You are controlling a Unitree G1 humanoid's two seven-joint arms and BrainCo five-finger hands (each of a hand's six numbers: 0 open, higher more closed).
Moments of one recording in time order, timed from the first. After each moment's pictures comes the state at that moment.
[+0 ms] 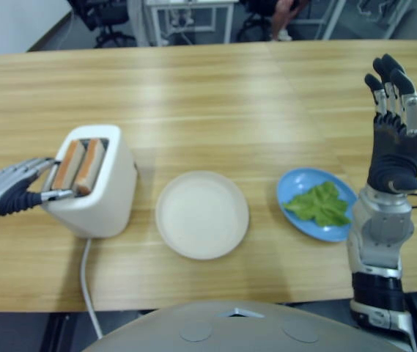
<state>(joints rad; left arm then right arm) 0.39 0.91 0.47 -0.16 0.54 -0.23 -0.37 -0.01 -0.30 -0.24 -0.21 0.08 -0.85 0.11</state>
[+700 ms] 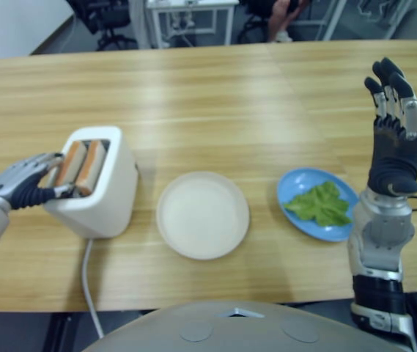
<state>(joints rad) 0.36 0.90 0.38 -0.21 0.55 -0.14 -0.36 0.00 -0.30 -0.25 -0.21 0.08 -0.86 0.11</state>
